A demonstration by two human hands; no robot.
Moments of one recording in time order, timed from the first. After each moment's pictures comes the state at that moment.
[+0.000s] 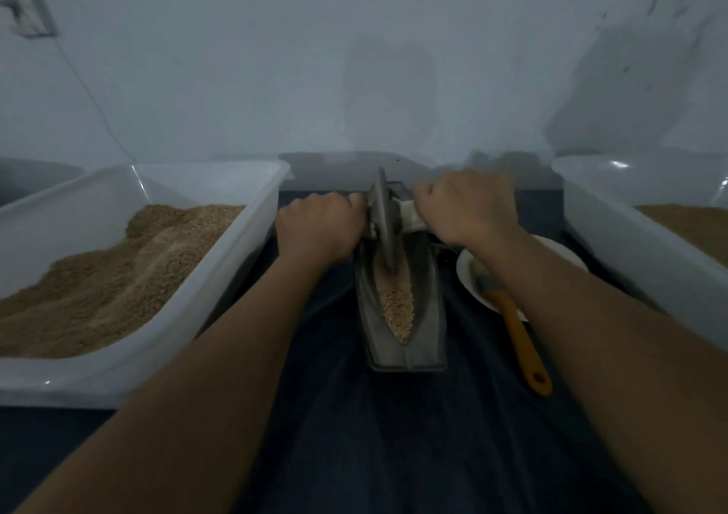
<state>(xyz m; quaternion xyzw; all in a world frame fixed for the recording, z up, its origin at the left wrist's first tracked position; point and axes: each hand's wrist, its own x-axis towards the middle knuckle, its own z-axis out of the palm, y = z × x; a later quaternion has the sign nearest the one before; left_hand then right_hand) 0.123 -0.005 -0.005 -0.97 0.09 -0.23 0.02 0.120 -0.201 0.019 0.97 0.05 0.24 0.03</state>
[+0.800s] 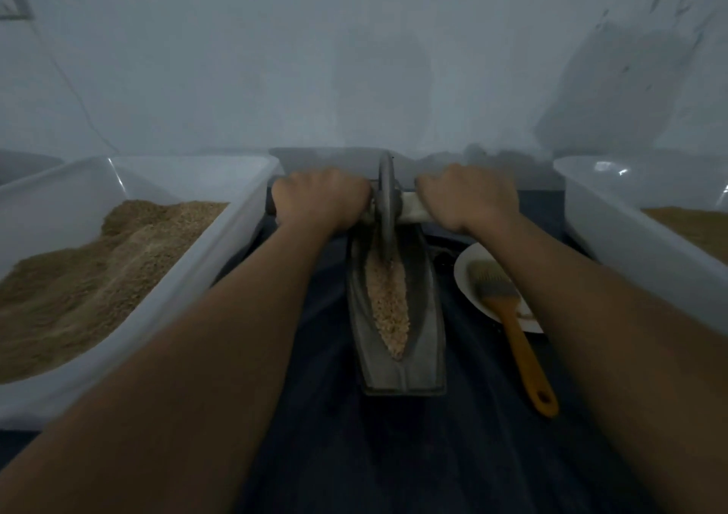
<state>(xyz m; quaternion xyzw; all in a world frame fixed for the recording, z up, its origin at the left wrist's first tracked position) 0.164 -0.017 0.018 -0.99 0.03 -0.15 0.01 0.162 -0.222 0.012 0.98 0.05 0.20 -0.02</state>
